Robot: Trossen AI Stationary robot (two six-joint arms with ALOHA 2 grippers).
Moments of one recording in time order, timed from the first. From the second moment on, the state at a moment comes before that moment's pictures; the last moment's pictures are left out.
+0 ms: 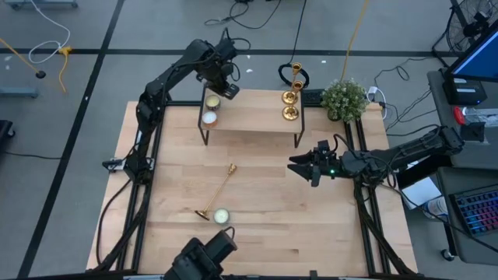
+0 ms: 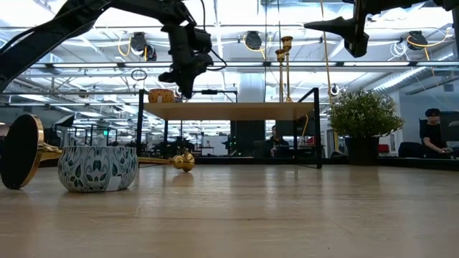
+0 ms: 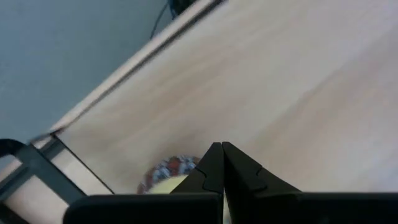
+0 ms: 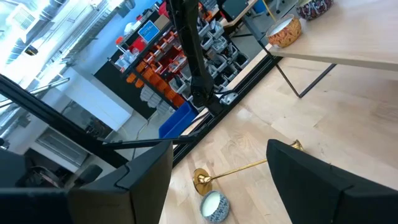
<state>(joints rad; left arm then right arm) 0.76 2.16 2.36 -1.57 0.12 -0.15 0.27 0.89 0.54 0.25 0.42 0.84</state>
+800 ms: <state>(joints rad) 0.74 2.16 2.32 -1.57 0.10 -0.13 0.27 0.89 0.54 0.25 0.42 0.84</state>
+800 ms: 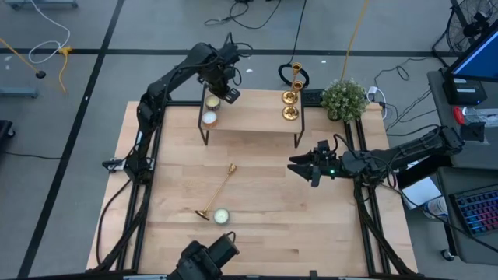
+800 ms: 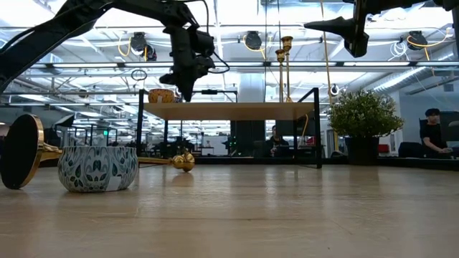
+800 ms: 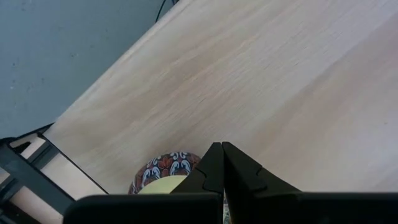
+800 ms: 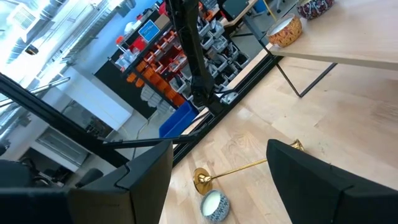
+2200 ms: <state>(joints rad) 0.75 2.14 2.35 -1.56 0.01 -0.15 0.27 0.89 0.54 0.25 0.42 0.84</state>
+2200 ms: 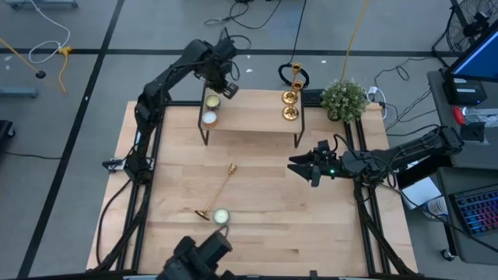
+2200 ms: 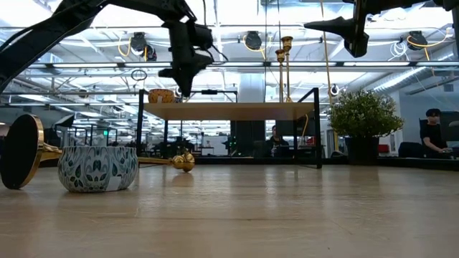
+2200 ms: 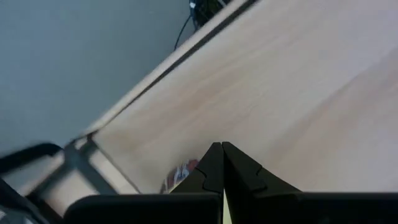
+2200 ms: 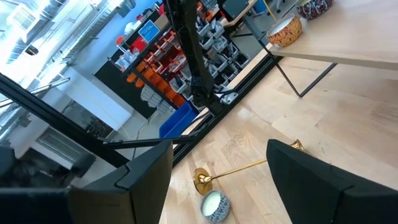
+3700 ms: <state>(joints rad) 0.32 1.53 1.74 -1.57 0.20 -1.42 0.24 0.89 0.54 0.25 0.10 0.83</state>
